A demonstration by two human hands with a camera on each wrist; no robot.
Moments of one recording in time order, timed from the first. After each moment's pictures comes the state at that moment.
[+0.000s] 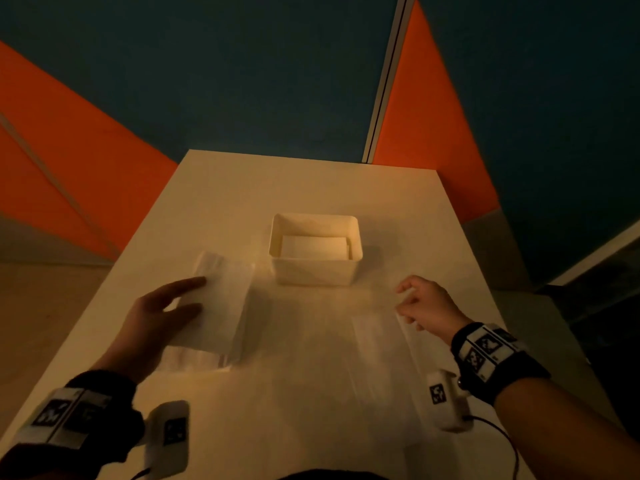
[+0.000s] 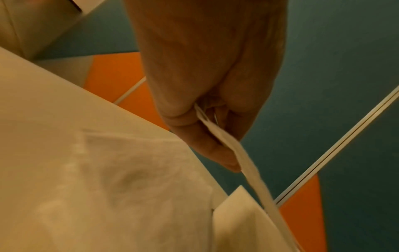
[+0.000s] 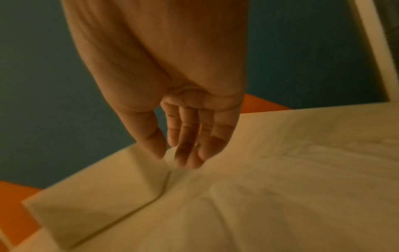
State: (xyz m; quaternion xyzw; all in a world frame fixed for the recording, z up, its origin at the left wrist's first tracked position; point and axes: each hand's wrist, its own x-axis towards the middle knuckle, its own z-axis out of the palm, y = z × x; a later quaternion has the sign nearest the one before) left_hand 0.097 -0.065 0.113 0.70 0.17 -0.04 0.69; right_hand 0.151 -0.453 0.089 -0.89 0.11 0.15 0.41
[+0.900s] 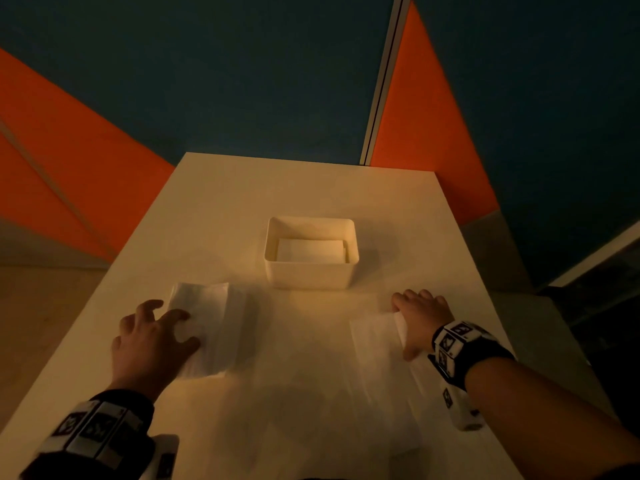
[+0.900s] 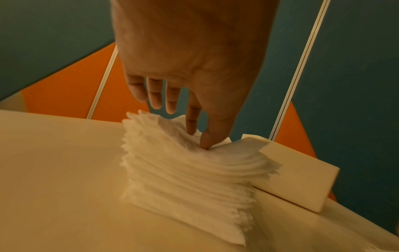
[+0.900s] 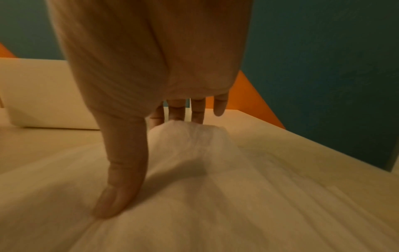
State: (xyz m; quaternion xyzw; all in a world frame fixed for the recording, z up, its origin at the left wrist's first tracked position) left_hand 0.089 -0.063 0.077 0.98 0.17 -0.06 0.12; right_hand 0.164 -0.460 0.061 -0.97 -0.06 0.24 -0.08
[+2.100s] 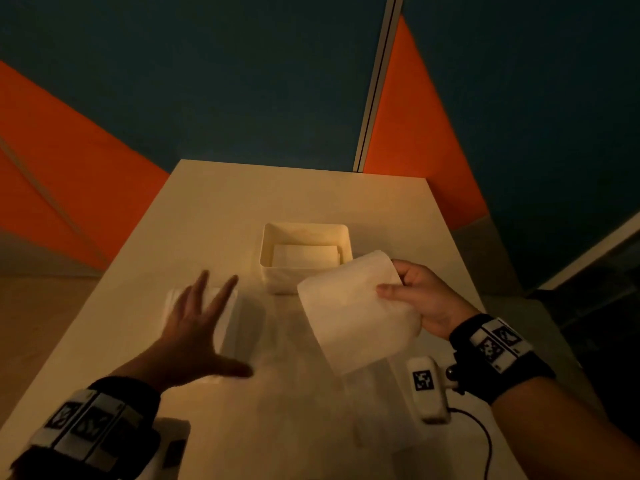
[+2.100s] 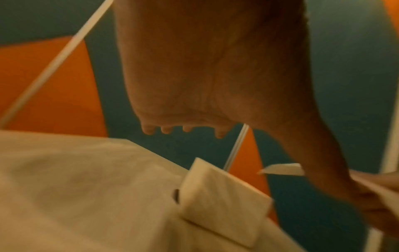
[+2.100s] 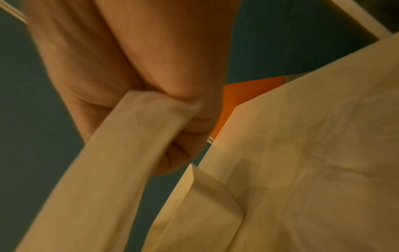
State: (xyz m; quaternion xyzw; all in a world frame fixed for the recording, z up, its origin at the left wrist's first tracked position) left_hand 0.103 -0.104 0.125 0.96 -0.04 -0.21 0.20; right_hand 0.147 -0.438 0.142 -0.70 0.02 0.19 0.69
